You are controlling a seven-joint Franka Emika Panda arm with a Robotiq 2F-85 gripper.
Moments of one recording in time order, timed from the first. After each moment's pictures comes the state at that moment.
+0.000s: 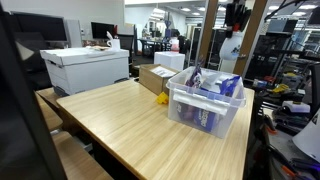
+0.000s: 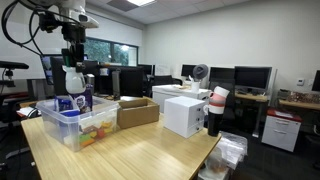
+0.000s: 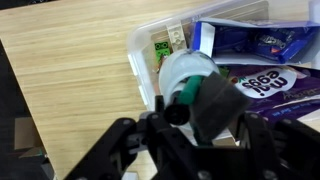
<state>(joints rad) 0.00 -0.55 0.03 -2.41 -0.07 1.83 0.27</state>
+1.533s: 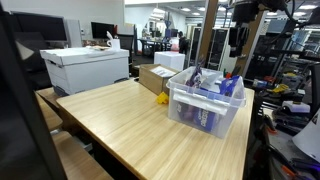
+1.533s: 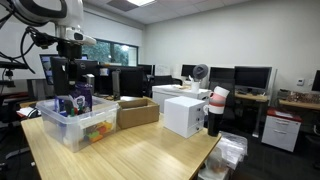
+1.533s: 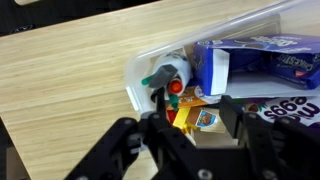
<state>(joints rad) -0.04 -0.59 0.01 -2.60 -0.03 1.94 0.27</state>
